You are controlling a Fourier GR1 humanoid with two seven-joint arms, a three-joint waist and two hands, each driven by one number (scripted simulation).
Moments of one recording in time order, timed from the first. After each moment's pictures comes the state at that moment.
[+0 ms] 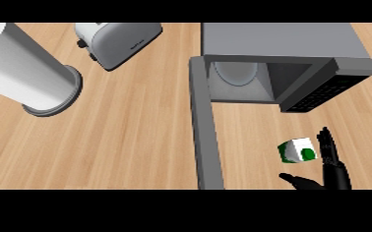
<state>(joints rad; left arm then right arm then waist) 0.72 0.05 0.44 -2.34 0.58 -0.52 -0.01 -0.06 -0.18 -0.37 -0.71 0.13 0.00 -0.91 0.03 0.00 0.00</state>
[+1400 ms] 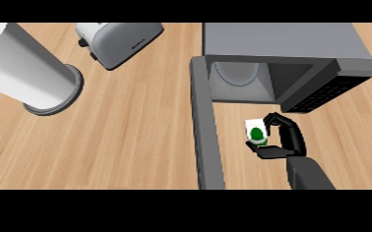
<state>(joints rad) 0.78 0.09 0.46 -2.33 0.68 -0.57 -0.02 -0.43 -0.12 -0.31 -0.36 0.18 0.09 -1.03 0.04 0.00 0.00</state>
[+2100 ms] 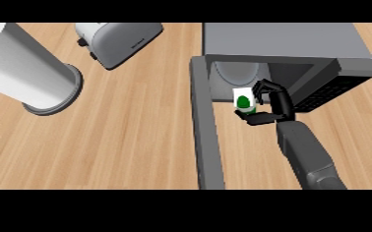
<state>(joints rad) 0.78 0.09 0.50 -2.31 0.75 -0.60 0.00 -0.67 -0.13 -0.30 -0.31 0.20 0.02 -0.96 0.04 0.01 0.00</state>
